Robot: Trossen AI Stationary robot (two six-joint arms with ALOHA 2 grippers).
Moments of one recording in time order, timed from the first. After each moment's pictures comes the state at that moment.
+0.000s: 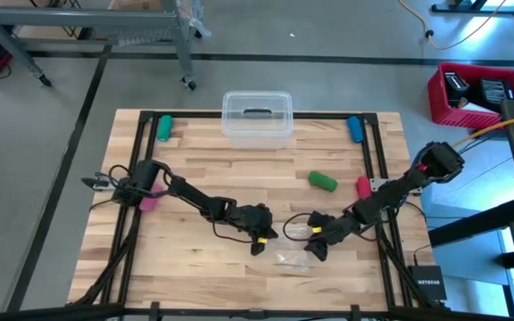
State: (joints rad) left arm -0.22 2.13 1.07 0.54 0.03 -0.40; right arm 0.55 1.49 0.44 0.20 0.06 1.14
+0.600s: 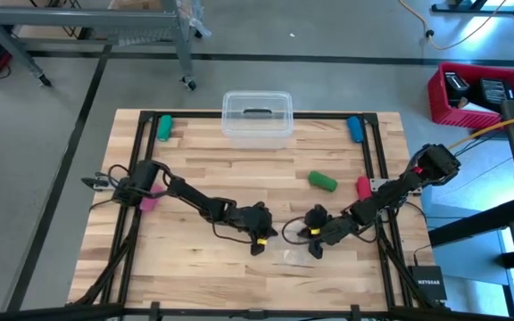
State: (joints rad) left arm -0.23 2.12 1.07 0.52 -0.04 -0.34; right arm 0.55 1.53 0.43 0.30 0.31 0.82
